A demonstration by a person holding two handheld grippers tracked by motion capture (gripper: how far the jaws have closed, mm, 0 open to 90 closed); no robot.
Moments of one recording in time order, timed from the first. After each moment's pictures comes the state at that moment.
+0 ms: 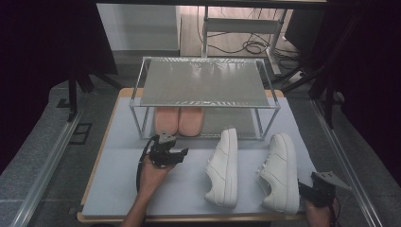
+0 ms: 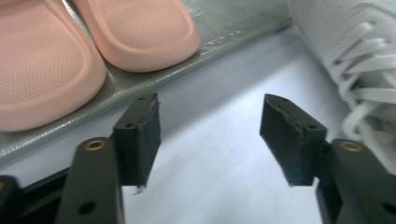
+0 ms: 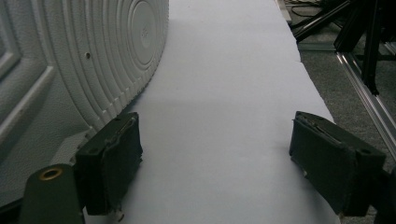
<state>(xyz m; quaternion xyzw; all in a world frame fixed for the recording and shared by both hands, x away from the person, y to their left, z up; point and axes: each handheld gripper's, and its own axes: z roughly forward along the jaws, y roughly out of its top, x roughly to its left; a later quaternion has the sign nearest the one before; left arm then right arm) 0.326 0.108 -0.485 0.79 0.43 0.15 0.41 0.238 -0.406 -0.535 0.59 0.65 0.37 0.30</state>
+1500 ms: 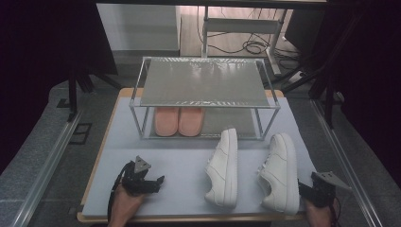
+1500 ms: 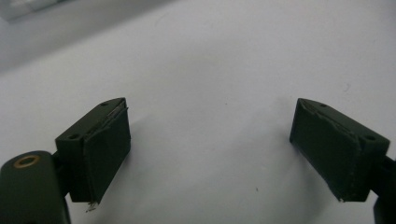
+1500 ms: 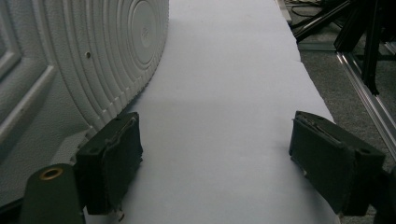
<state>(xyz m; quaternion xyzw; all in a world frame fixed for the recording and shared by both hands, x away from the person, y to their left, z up) 0.260 0.174 -0.524 0.81 0.45 0.17 0.33 0.238 -0.406 -0.535 0.59 0.65 0.37 0.30</state>
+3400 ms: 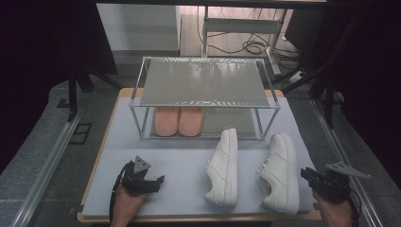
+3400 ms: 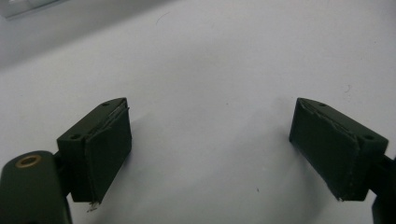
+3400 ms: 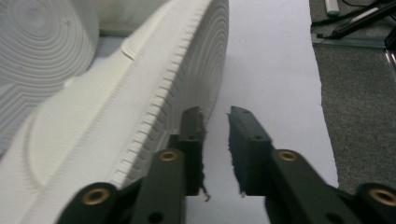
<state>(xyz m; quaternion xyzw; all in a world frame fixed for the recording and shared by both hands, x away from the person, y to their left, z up) 0.259 0.173 -0.525 0.81 0.45 0.17 0.33 0.226 -0.397 -0.449 0.56 0.70 0.37 0.23</state>
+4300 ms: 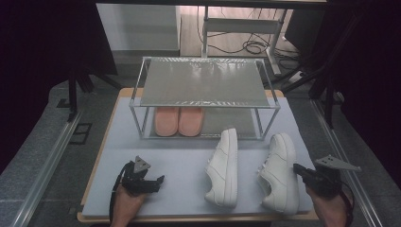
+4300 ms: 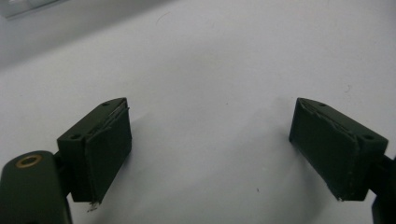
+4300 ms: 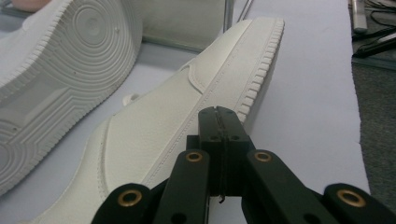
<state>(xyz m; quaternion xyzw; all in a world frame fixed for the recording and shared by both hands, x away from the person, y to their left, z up) 0.259 0.173 -0.525 0.81 0.45 0.17 0.33 0.233 -0.368 -0.430 0.51 0.74 0.38 0.23</state>
